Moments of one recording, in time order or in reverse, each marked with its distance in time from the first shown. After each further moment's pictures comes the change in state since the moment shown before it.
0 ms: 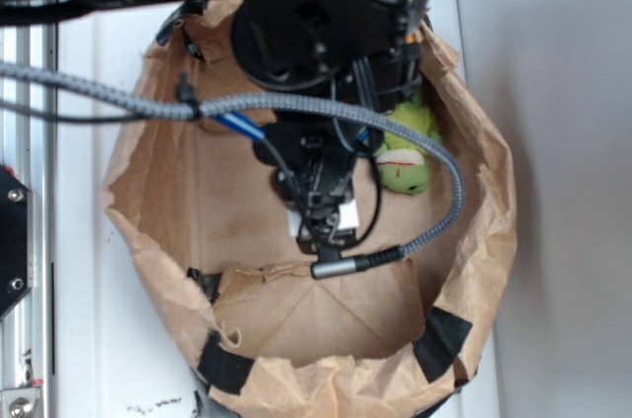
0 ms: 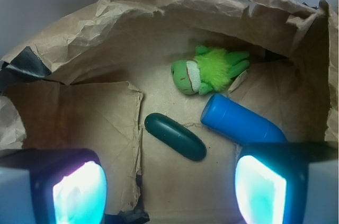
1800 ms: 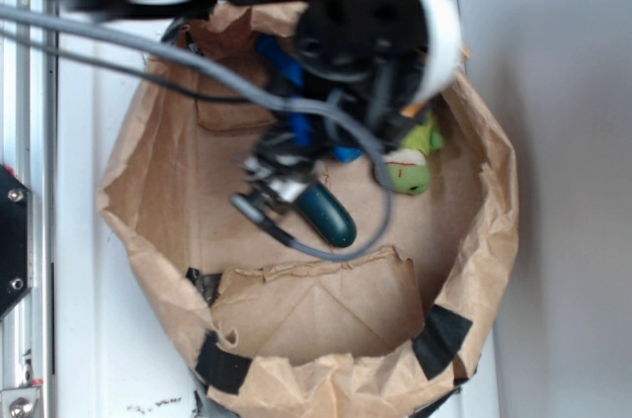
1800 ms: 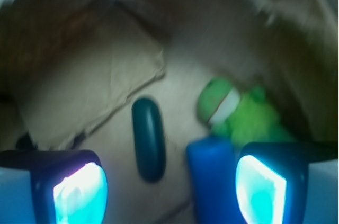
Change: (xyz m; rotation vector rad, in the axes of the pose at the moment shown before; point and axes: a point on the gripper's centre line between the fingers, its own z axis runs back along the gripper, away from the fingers) arm 0.002 0.023 -0.038 -0.036 0.059 -0.901
